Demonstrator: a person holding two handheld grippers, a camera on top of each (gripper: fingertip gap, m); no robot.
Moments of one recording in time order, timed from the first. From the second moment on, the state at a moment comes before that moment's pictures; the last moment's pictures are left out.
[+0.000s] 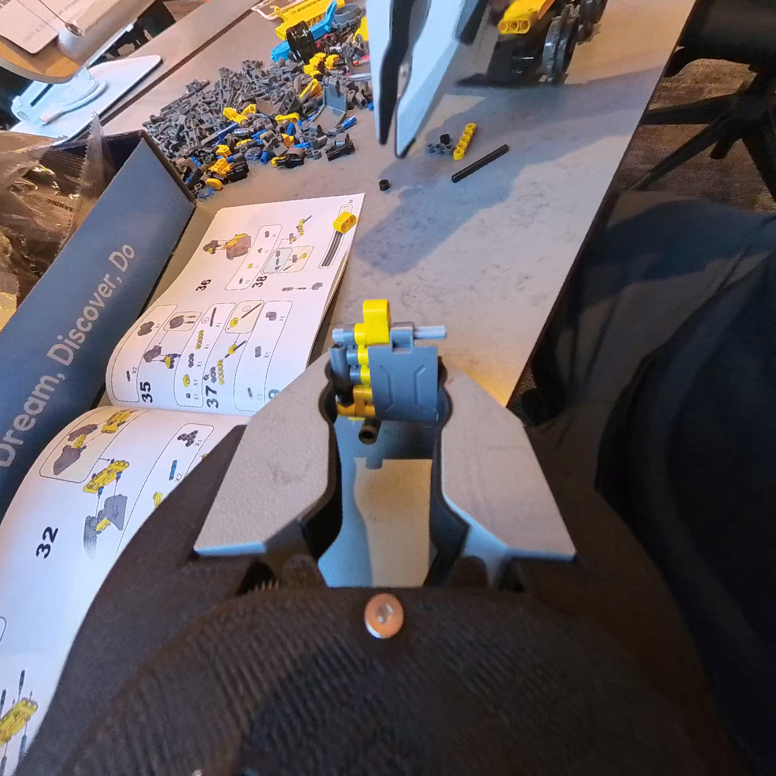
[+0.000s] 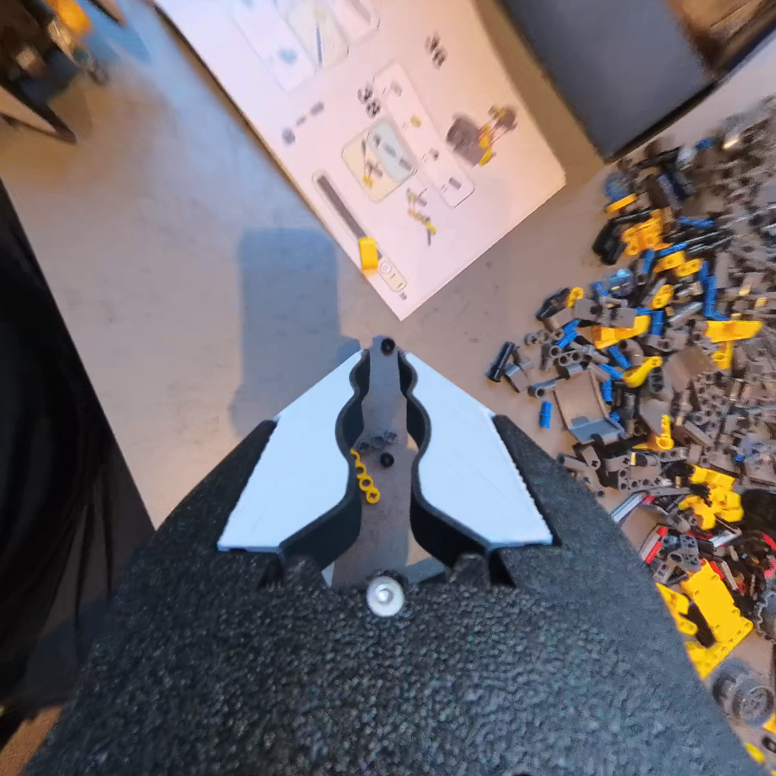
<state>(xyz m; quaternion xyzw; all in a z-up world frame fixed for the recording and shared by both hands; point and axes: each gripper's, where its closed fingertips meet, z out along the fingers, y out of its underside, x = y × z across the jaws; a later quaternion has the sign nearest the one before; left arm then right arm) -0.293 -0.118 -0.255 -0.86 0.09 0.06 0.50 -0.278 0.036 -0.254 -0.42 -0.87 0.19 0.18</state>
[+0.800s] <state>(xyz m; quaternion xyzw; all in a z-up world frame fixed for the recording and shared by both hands) -0.284 -0.111 -0.258 -0.87 0.05 -0.07 0.48 -0.256 -0.037 -0.187 -0.35 -0.68 0.58 0.27</state>
